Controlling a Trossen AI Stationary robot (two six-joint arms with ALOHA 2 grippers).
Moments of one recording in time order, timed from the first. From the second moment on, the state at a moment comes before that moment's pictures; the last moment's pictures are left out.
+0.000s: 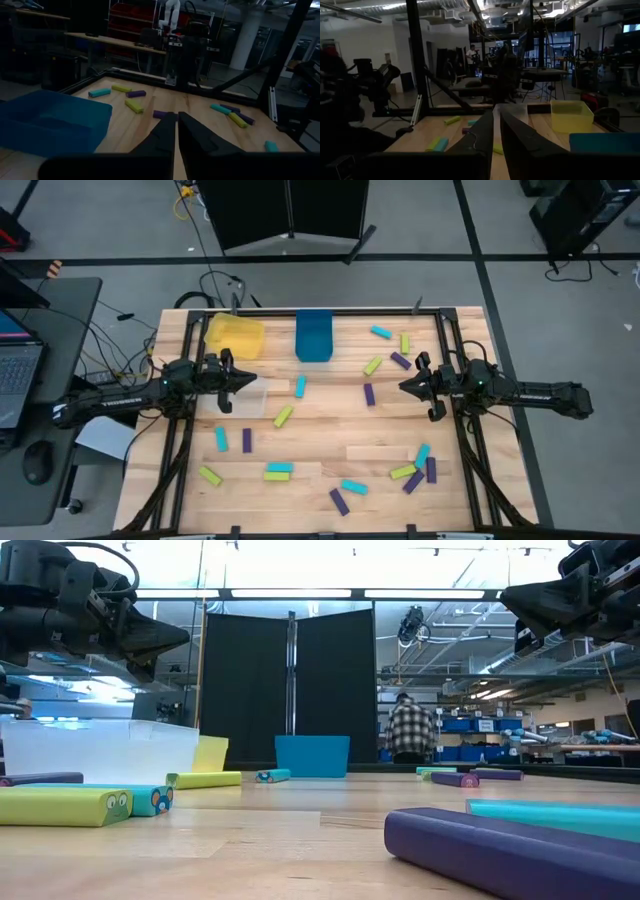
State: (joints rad) left arm 0.27 0.31 0.01 0.35 0.15 -0.19; right arm -0.18 0.22 0.01 0.38 -0.26 0.11
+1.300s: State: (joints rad) left arm 0.21 0.49 0.12 0.85 0.15 -0.54; right arm -0.18 0.49 0.39 0.18 0.14 0.29
